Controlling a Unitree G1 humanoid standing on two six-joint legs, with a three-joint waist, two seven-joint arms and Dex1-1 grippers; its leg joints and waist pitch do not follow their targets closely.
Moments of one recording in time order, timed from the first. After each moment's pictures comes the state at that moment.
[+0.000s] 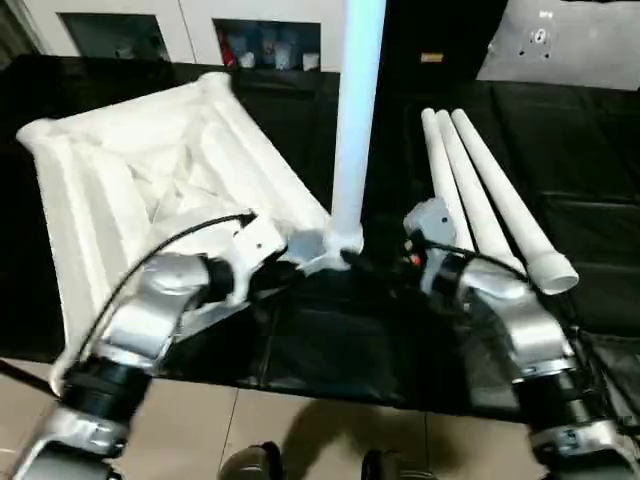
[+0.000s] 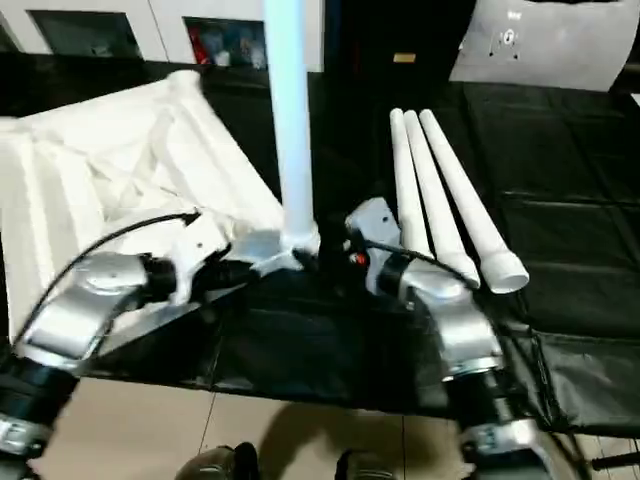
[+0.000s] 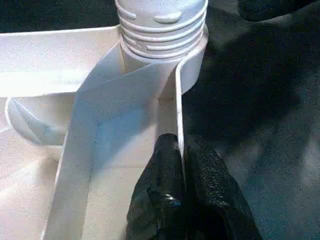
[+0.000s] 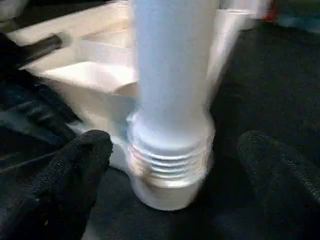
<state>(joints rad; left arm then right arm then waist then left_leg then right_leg) -0.44 0.46 -0.23 0.18 -0.02 0.34 -0.97 -0.43 -0.30 0.13 0.27 0.16 0.16 0.87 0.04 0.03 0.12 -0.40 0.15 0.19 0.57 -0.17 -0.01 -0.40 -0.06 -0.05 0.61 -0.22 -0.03</state>
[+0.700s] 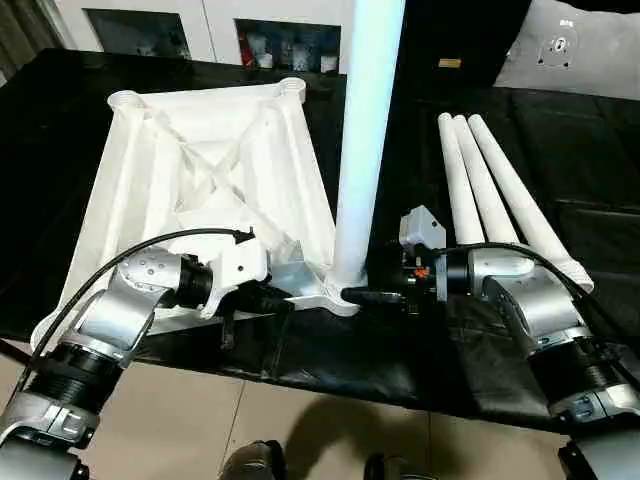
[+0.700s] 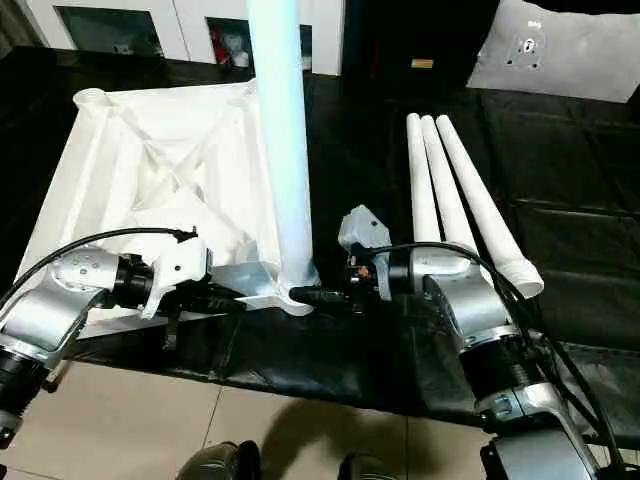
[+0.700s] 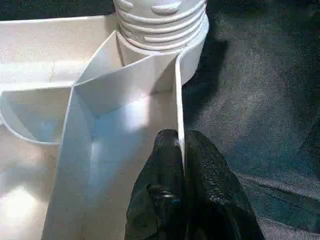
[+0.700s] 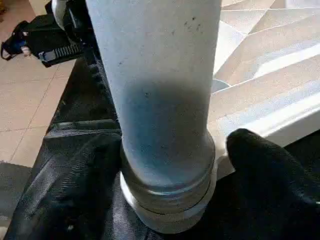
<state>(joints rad) -0.48 0.57 -0.30 0.29 -0.04 0.11 -1.25 -0.55 -0.39 0.21 0.40 0.19 0.15 1.21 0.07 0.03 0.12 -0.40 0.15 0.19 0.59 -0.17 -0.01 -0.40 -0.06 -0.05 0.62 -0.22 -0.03</state>
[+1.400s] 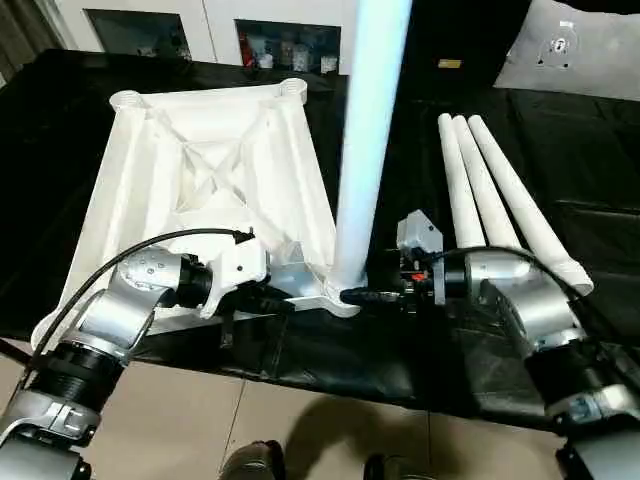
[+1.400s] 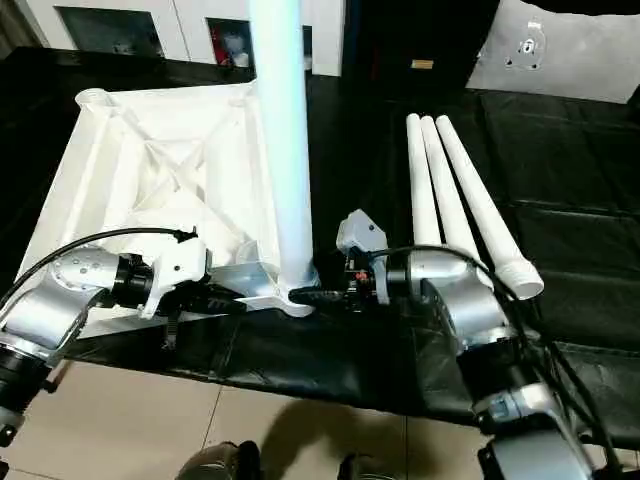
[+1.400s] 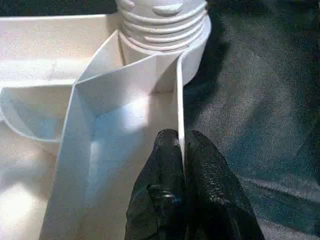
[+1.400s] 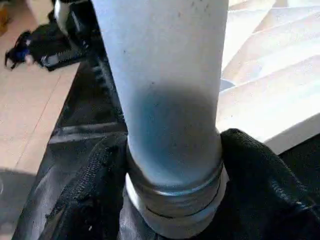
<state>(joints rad) -0.49 0.55 -0.29 0.31 -0.05 0.15 -1.24 -0.50 -0.35 0.19 0.39 0.20 0.17 1.16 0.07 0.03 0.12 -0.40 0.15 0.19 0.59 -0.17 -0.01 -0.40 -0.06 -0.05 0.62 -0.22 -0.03</state>
